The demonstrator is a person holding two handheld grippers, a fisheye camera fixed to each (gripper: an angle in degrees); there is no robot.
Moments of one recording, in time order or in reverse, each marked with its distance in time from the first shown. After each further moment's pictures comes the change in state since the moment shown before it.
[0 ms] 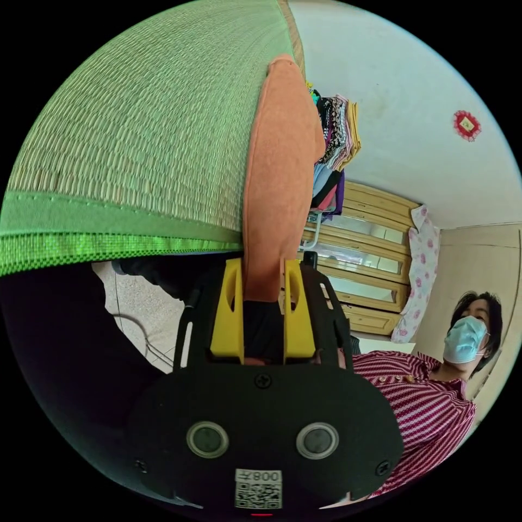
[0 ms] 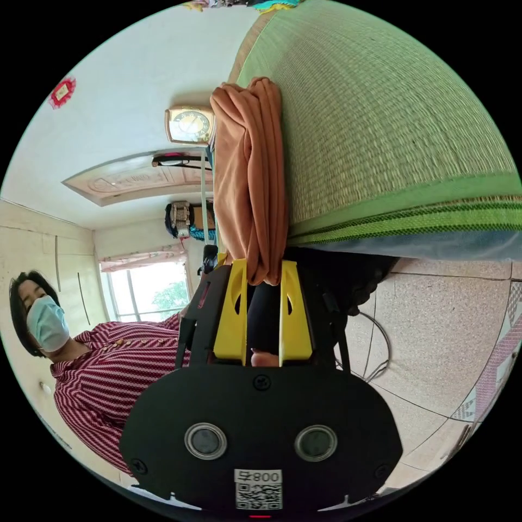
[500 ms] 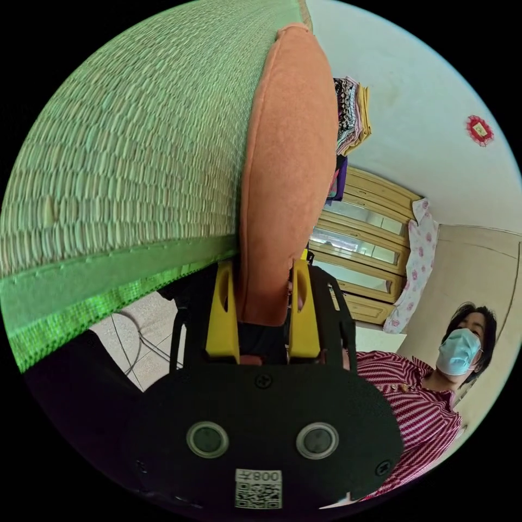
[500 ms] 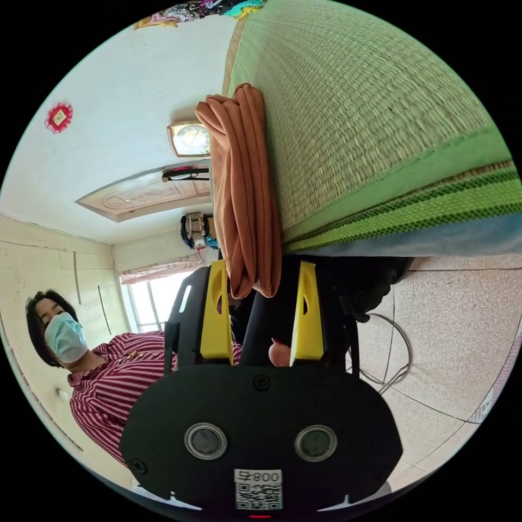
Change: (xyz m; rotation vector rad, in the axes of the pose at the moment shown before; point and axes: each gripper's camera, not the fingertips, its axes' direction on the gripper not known) left arm -0.010 -0.020 0.039 -0.111 0.057 -0.028; right arm 0.030 -0.046 -0.022 0.014 -0.130 0.056
